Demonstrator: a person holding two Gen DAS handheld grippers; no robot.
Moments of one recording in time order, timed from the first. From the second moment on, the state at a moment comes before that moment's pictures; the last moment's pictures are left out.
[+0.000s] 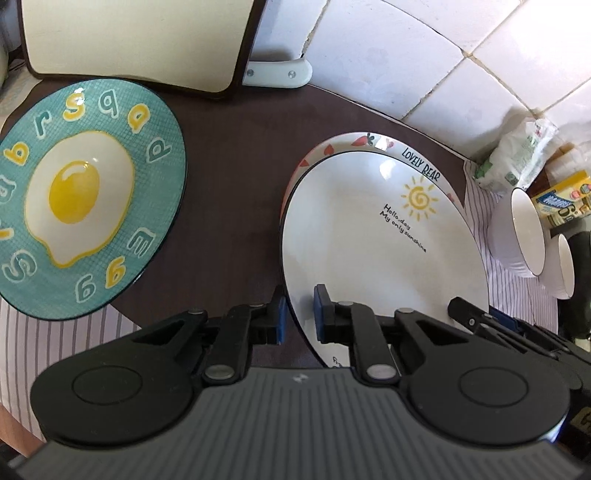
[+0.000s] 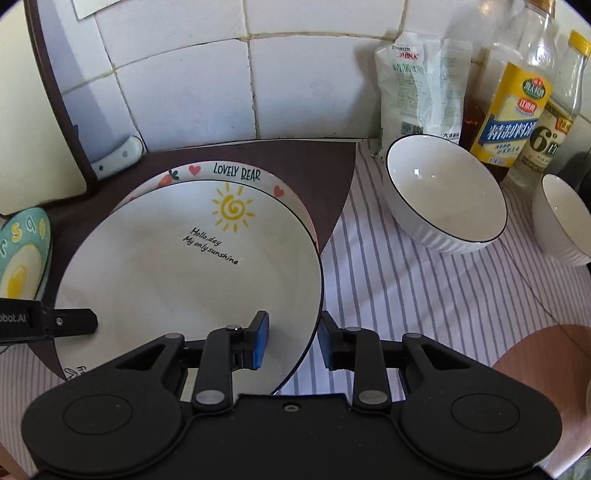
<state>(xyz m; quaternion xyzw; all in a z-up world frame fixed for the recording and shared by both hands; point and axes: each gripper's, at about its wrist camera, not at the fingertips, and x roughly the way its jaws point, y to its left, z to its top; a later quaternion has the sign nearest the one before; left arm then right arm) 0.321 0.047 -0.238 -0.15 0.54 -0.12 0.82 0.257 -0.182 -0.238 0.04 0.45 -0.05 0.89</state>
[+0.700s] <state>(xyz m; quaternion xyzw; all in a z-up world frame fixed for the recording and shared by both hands) 0.255 0.062 -0.157 -0.09 0.47 -0.18 0.86 0.180 -0.166 -0.167 0.04 0.34 0.01 0.94</state>
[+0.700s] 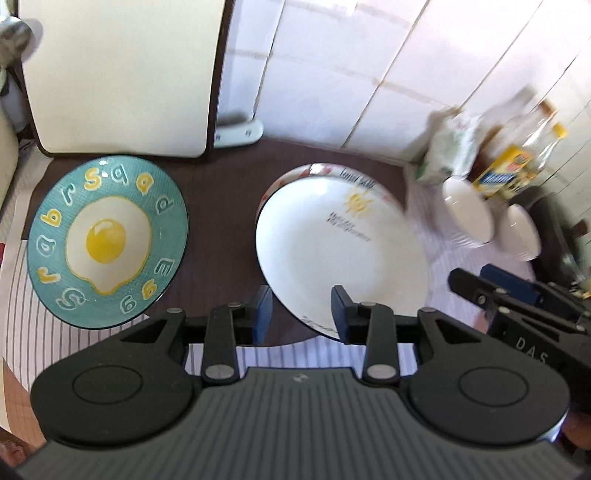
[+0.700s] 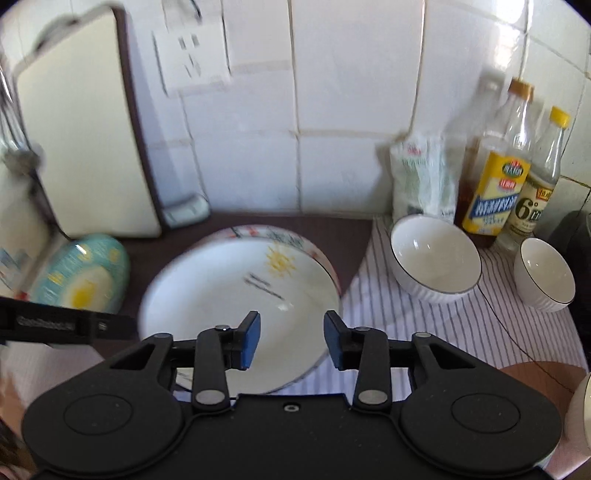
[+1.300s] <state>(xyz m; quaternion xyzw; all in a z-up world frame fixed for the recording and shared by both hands) 0.201 0.184 -0.127 -0.20 0.37 -0.12 0.90 0.097 -0.095 -0.119 -0.01 0.21 0.12 0.97</state>
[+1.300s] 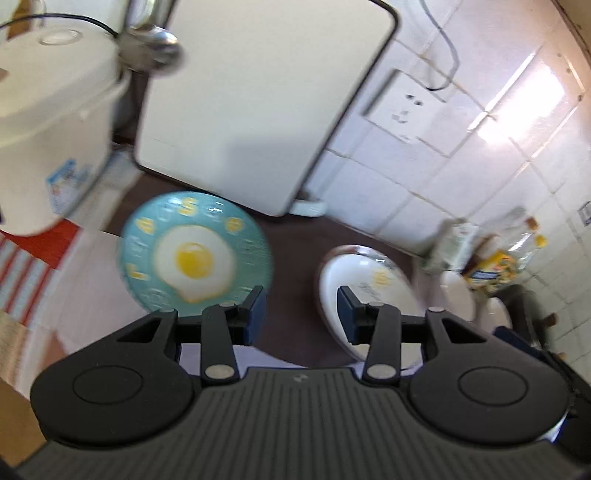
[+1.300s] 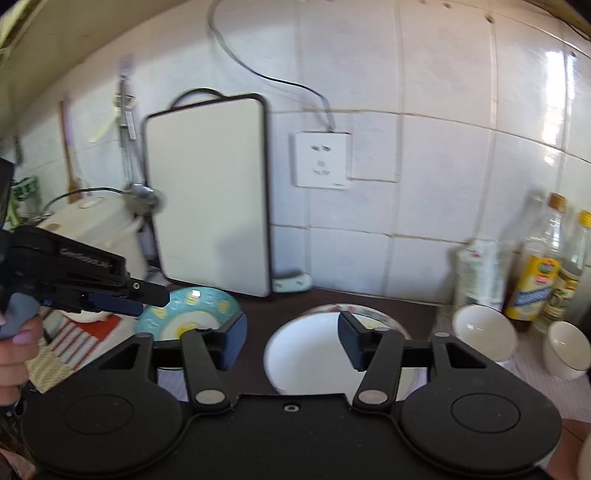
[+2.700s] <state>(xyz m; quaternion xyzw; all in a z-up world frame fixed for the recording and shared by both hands) 0.333 0.269 -0.272 -0.03 0.43 -0.10 0.90 0.247 0.014 -0.271 0.15 0.36 0.16 0.91</state>
